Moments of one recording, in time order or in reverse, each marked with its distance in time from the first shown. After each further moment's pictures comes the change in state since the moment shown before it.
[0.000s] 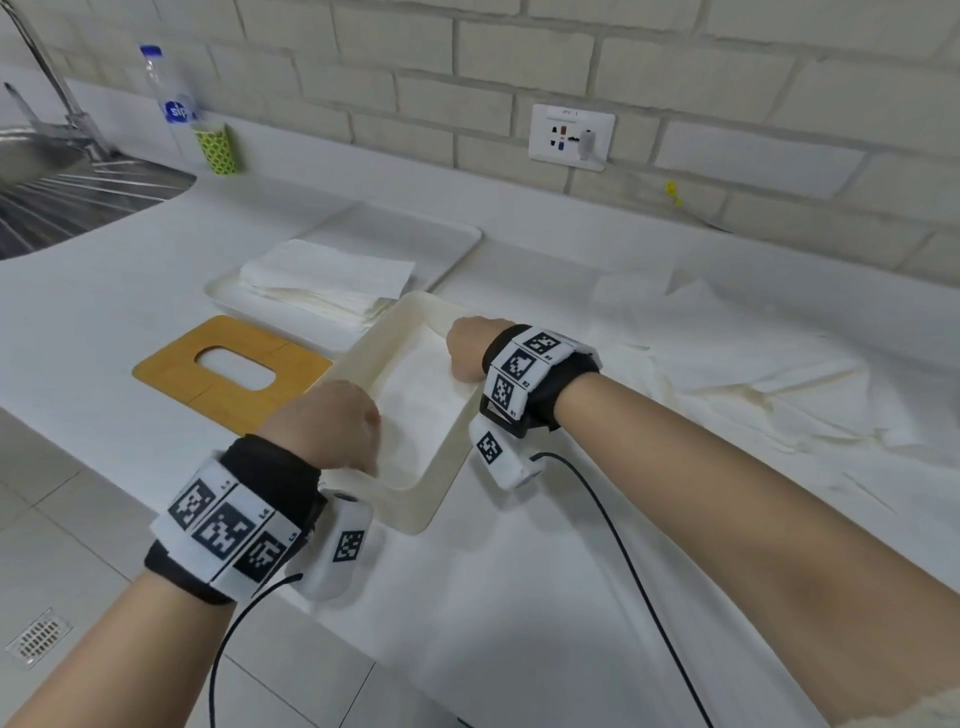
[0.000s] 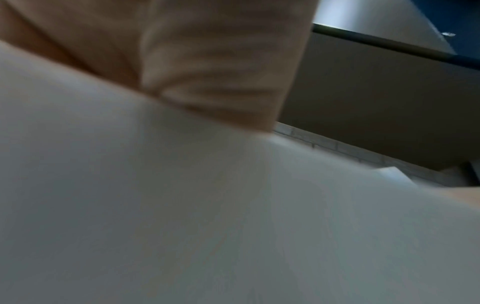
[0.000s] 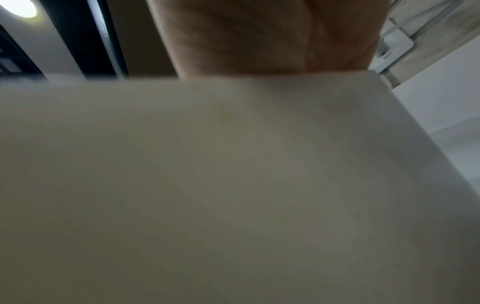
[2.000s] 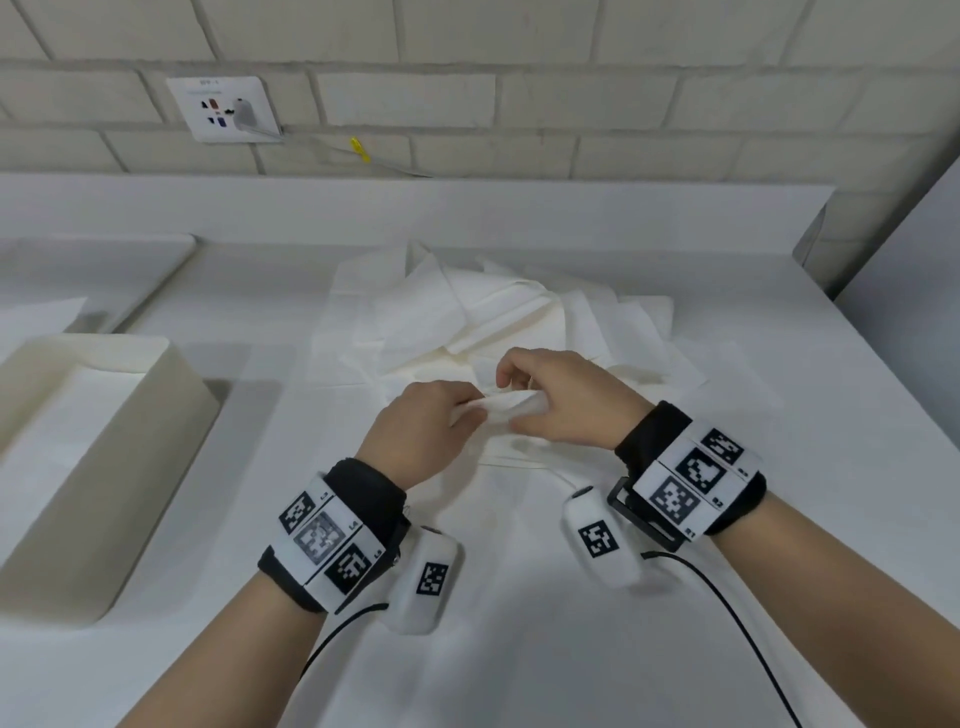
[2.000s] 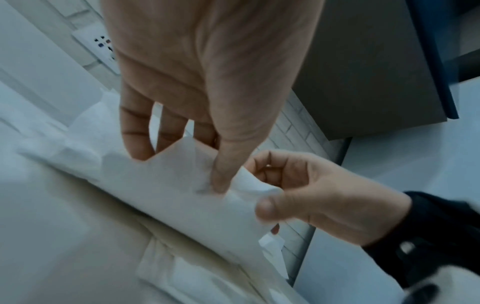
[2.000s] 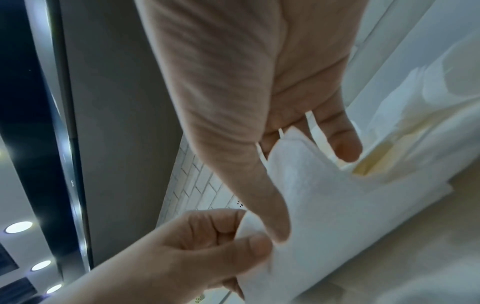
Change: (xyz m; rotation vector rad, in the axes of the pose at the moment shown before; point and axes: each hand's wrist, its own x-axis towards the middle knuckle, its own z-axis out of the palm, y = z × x) left_hand 0.015 0.279 0.106 -0.291 0.117 0.771; right_hand -0.248 0.228 0.124 0.611 0.342 0.204
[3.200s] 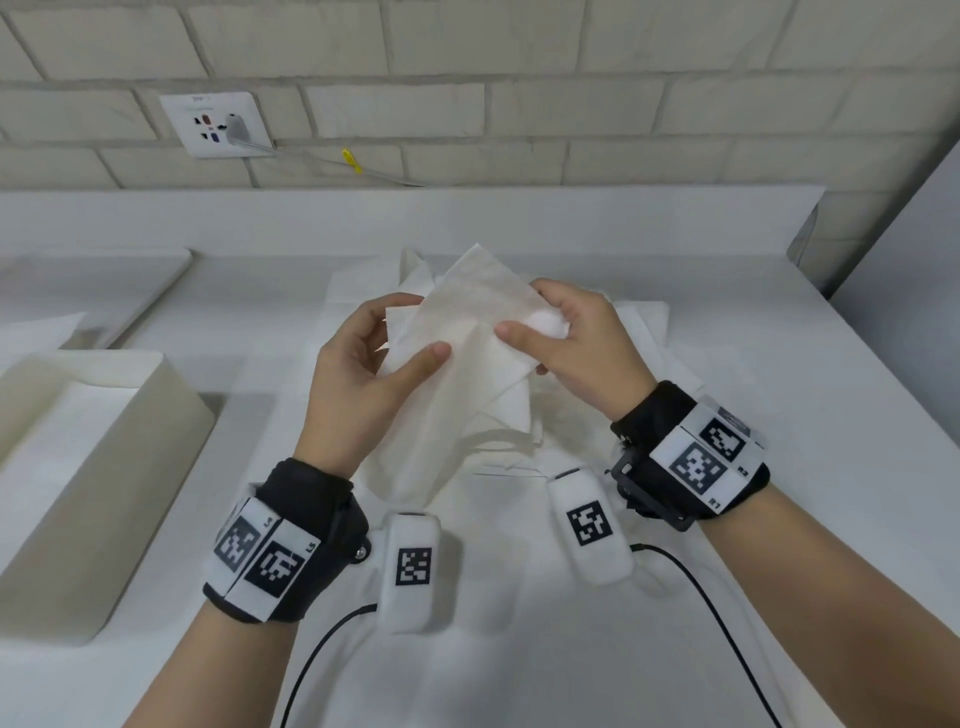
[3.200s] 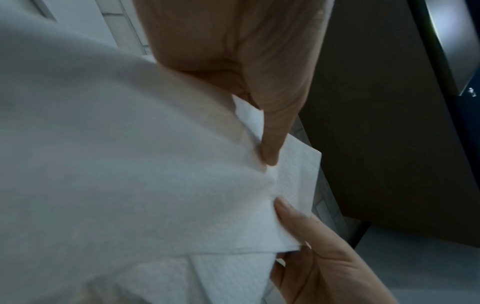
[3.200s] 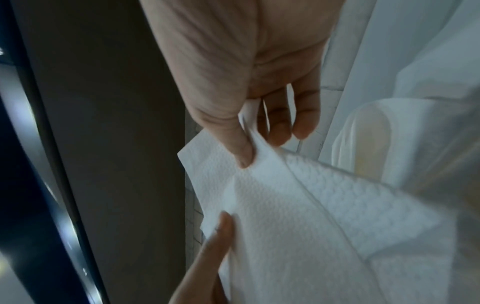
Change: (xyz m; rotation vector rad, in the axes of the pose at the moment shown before) left_hand -0.009 0.011 -0.037 -0.817 0.463 0.076; right_hand 0.006 -0.012 -0.021 0.625 0.481 -0.074
